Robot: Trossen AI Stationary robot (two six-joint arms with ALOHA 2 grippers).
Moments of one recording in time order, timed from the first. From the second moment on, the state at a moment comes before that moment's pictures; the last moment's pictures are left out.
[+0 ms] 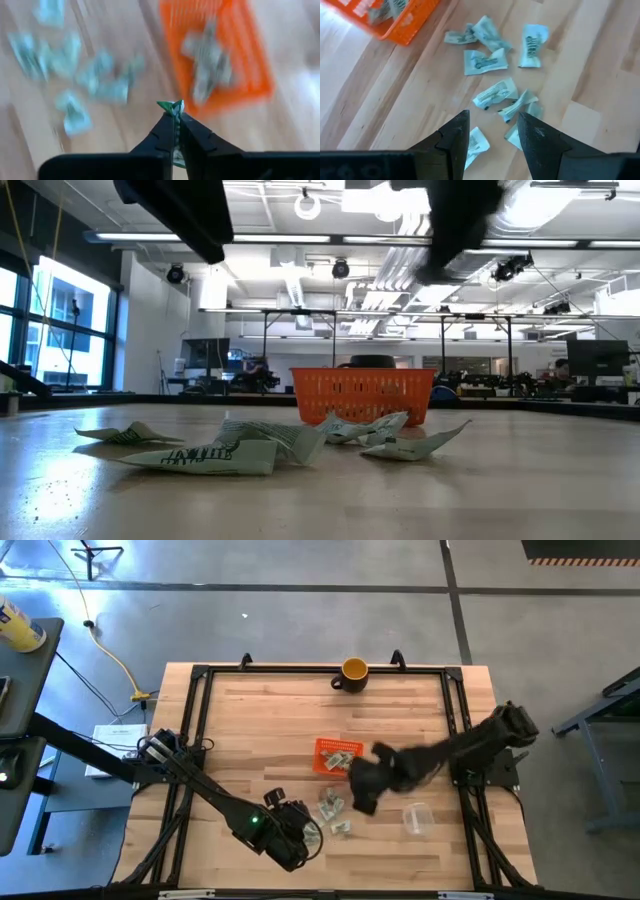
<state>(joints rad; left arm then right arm) -0.62 1.90 1.59 -0.98 -0.51 -1.01 0.29 1.65 1.35 -0.90 0.28 0.60</state>
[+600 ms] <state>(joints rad) -0.60 1.72 1.38 -0.92 -0.43 -1.07 0.09 1.66 1.34 -0.79 0.23 -0.06</state>
